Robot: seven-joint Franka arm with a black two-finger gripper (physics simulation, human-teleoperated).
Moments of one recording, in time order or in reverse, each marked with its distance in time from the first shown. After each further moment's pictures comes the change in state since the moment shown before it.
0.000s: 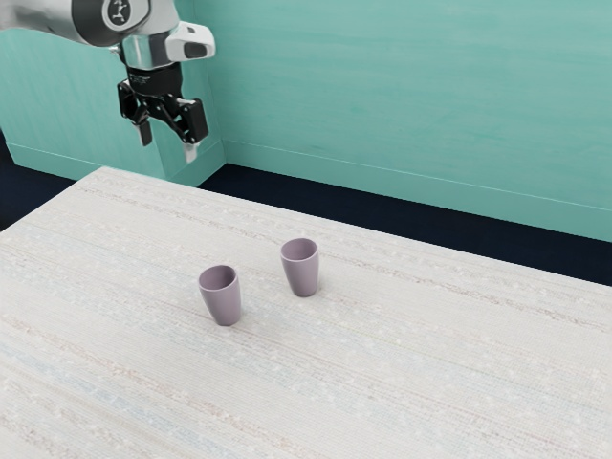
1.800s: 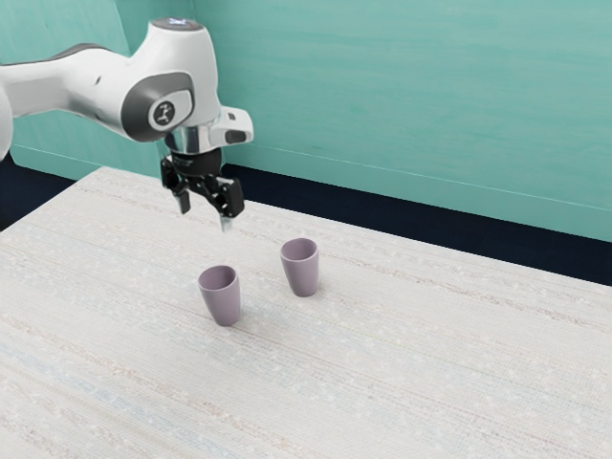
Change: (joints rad) arm 0.012 -0.005 -0.077 -0.334 0.001 0.316 -0.074
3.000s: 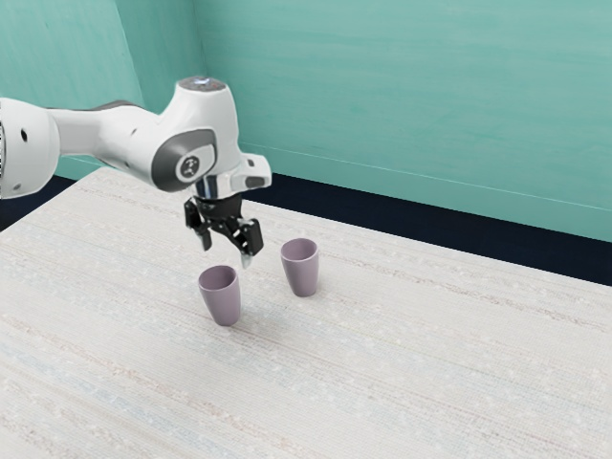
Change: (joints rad) arm -0.003 0.129 0.005 -0.072 -0.004 0.195 -0.021
